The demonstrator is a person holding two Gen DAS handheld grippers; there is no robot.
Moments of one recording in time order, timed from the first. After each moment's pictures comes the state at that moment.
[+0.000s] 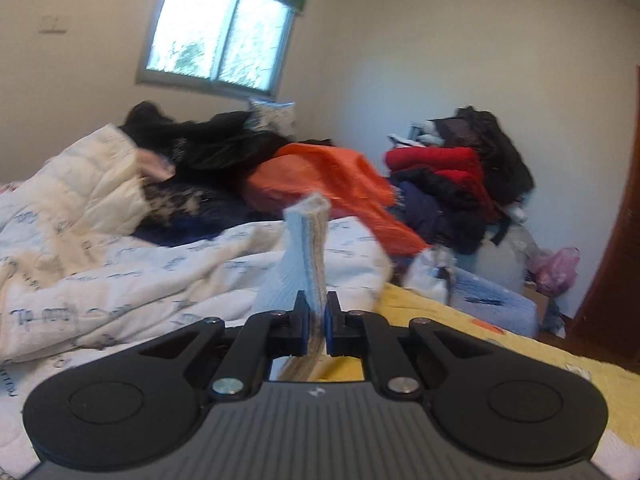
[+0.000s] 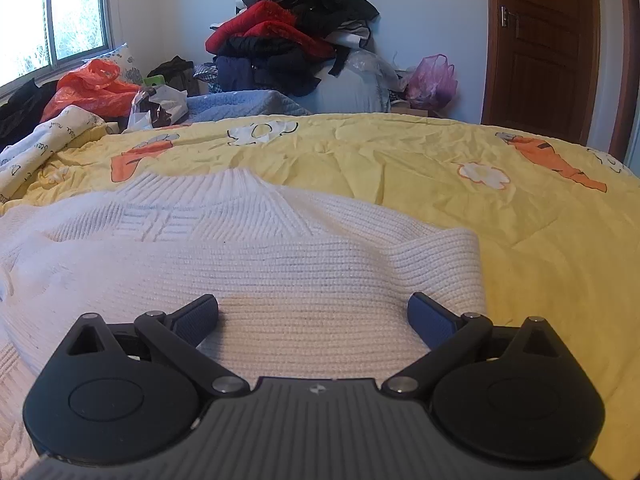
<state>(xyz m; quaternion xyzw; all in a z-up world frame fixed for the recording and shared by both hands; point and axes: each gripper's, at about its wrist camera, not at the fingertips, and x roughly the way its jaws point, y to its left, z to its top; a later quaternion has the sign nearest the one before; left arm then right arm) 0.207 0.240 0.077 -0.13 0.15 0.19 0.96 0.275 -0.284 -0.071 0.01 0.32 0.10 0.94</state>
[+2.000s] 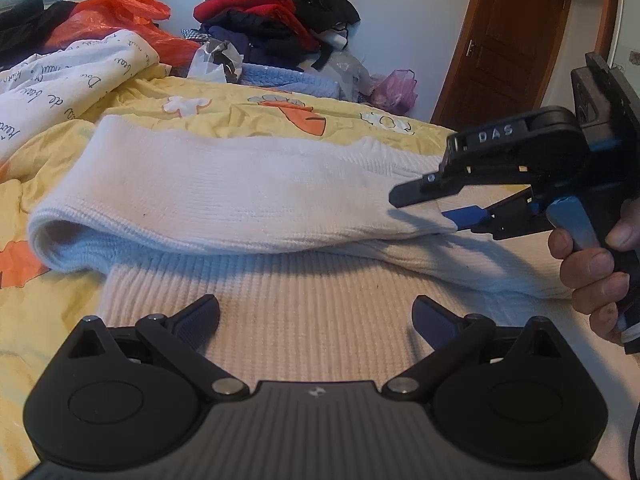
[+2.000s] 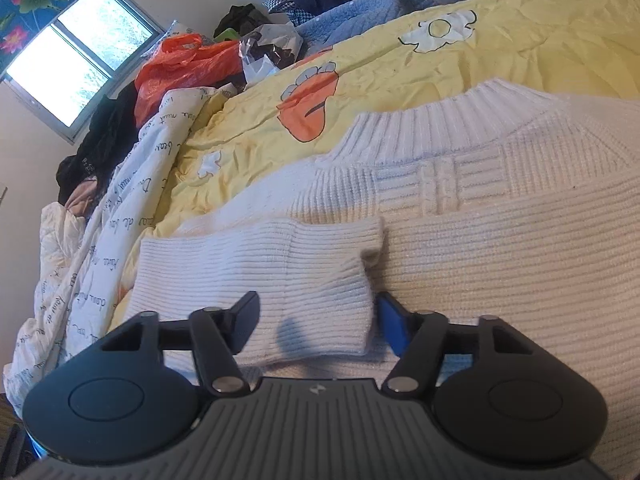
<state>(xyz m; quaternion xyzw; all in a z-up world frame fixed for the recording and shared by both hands) 0.155 0.068 -0.061 -0.09 0.33 -0.06 0.94 0.308 -0.151 -0.047 0.20 0.47 0.24 0.83</state>
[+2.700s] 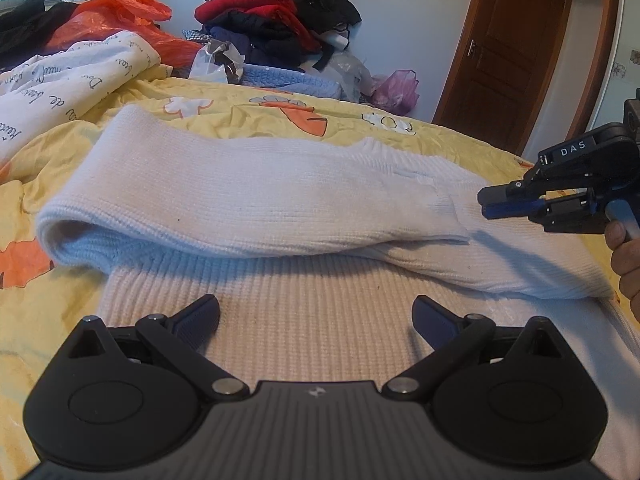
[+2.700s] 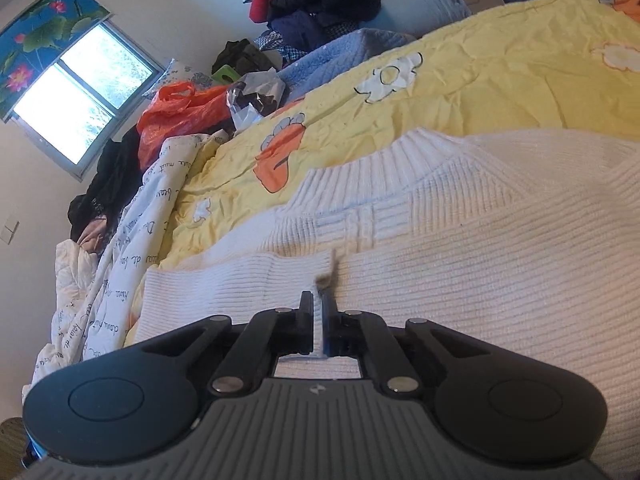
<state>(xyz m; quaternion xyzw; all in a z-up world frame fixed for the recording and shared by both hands) 0.154 0.068 -0.061 -0.08 0.33 -0.06 0.94 0.304 -0.231 -0.035 0.26 0.44 0.24 0.83</state>
